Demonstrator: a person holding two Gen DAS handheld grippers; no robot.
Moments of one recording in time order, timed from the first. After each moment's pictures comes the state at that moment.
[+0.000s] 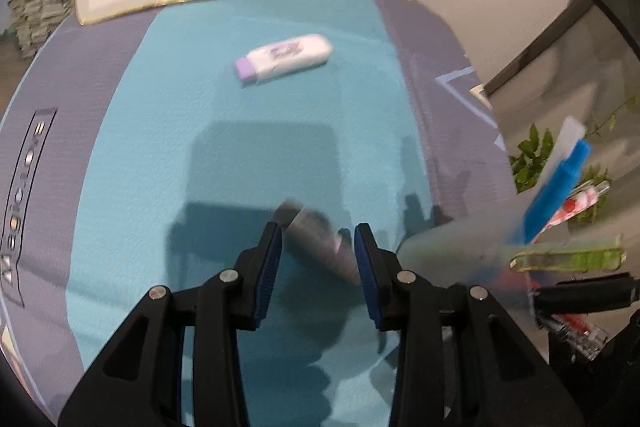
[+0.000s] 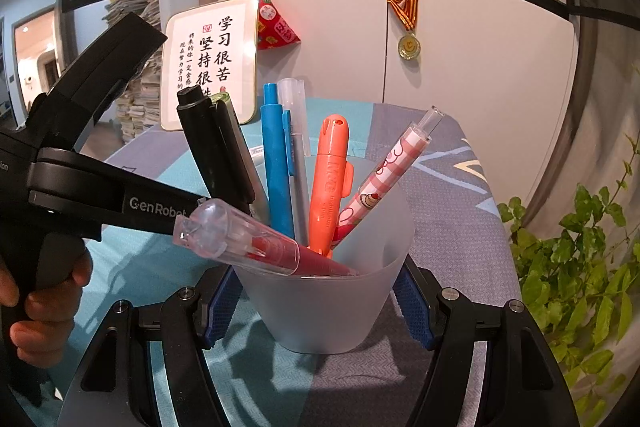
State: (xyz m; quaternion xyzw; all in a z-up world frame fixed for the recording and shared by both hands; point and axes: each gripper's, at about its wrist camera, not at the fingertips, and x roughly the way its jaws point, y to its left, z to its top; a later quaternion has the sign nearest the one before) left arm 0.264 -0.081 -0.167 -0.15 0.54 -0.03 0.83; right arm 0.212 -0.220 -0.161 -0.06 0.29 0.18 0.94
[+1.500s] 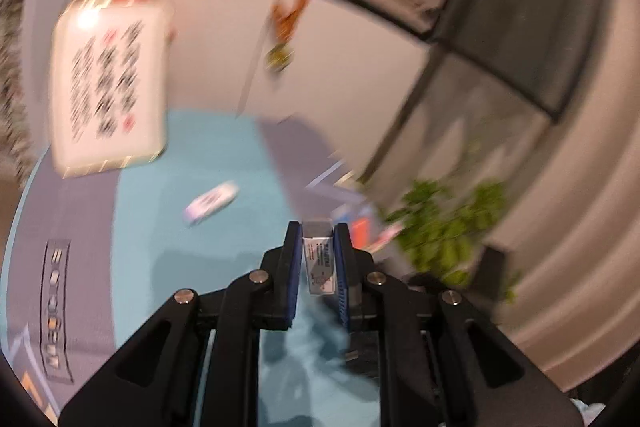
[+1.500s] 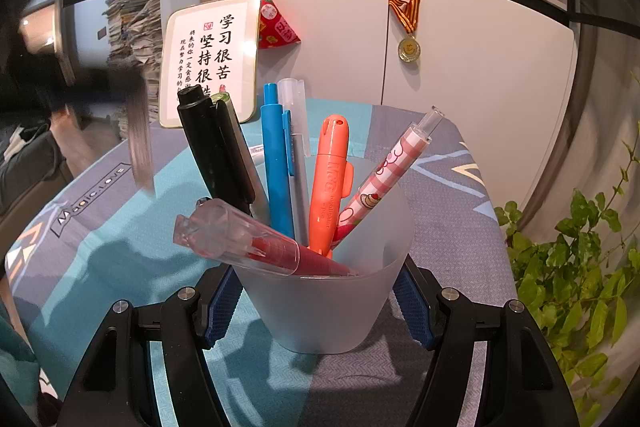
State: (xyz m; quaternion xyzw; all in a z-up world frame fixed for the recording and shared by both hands) left arm 0.185 -0.064 -0.048 -0.13 0.30 -0.23 0.92; right arm 0.210 -0.217 -0.161 -0.07 0.28 0.17 0.94
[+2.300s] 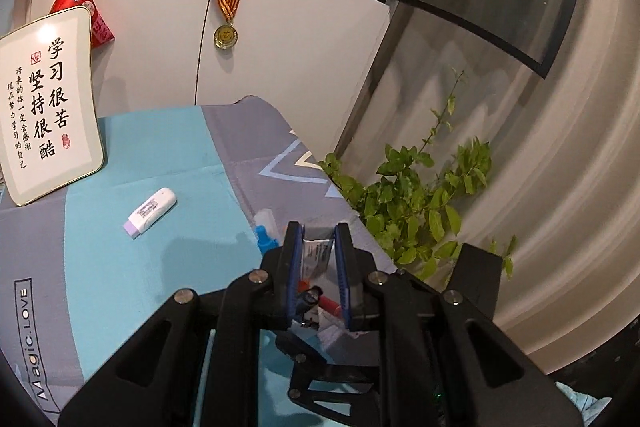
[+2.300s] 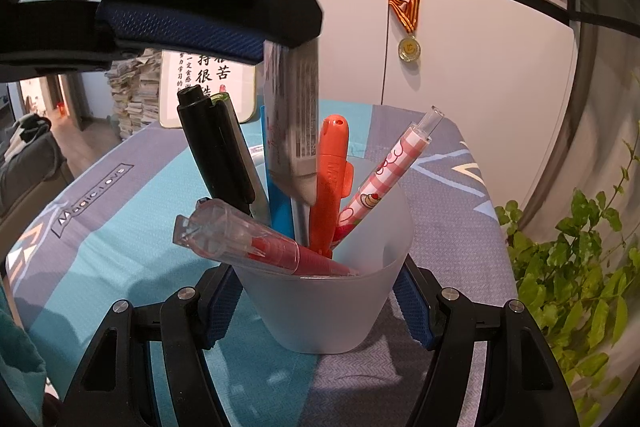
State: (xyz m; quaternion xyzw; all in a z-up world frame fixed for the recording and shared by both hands) left arm 0.215 -0.123 -0.058 -0.08 0.35 -0.27 0.90; right arm 0.211 -0.217 -0.161 -0.07 0.28 0.17 0.94
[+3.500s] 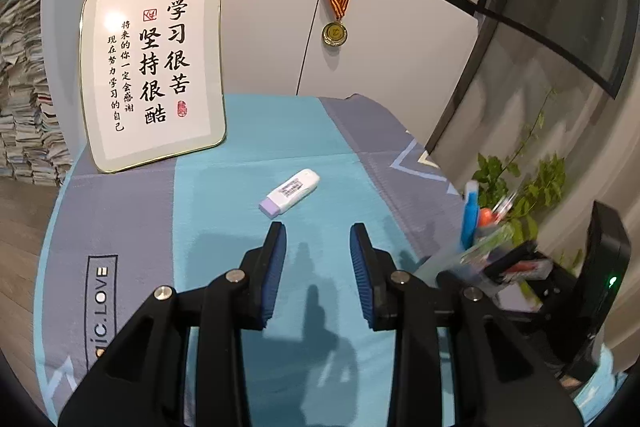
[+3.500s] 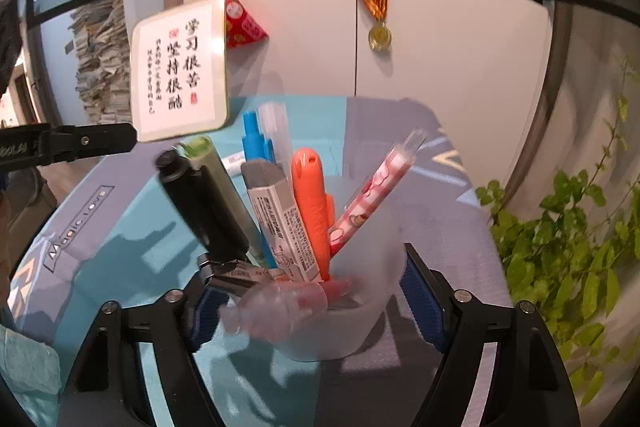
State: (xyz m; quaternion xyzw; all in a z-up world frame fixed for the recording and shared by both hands) left arm 0.221 -0.025 -0.097 -0.07 0.35 -0.14 0.92; right arm 0.221 -0.212 -0.150 -0.04 0.32 0.12 0.94
